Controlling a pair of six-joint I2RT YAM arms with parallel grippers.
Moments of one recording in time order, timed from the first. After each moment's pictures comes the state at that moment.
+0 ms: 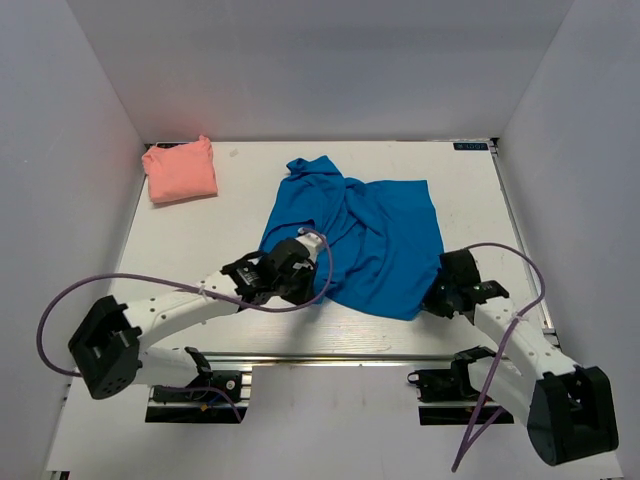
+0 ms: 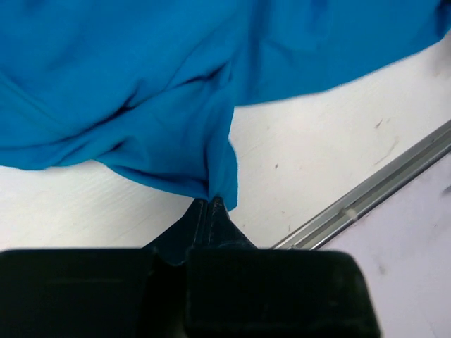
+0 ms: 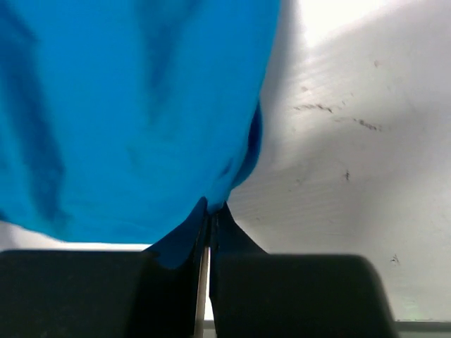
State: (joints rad) left arm -0.91 1.30 0.80 -0.36 0.01 -0.43; right arm 0.27 0.97 0.43 -0.56 0.00 0.76
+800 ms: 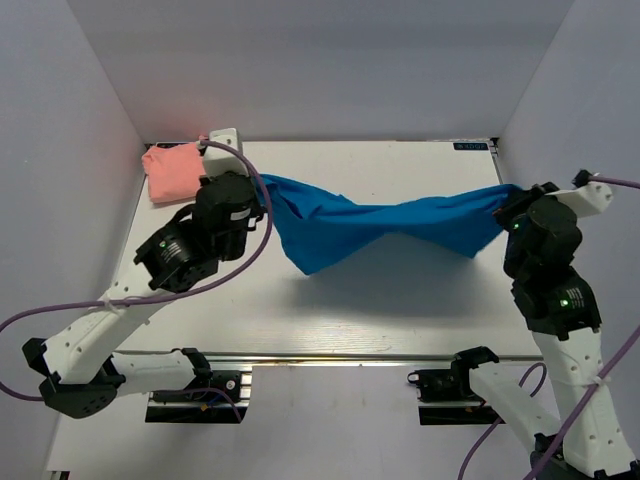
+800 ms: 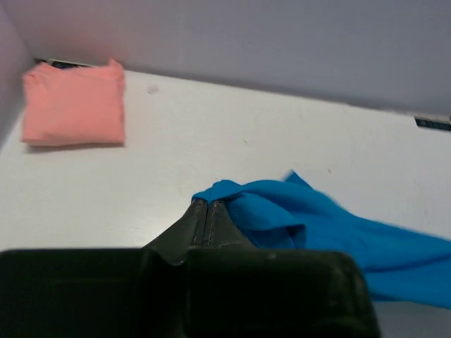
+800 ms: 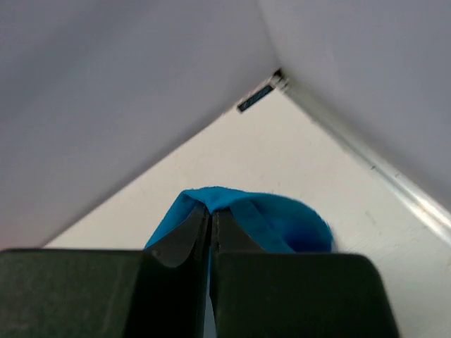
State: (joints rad) left arm -0.90 1.14 1.49 -0.65 -0.87 -0.40; right arm 0.27 0.75 1.17 -0.58 0.61 0.55
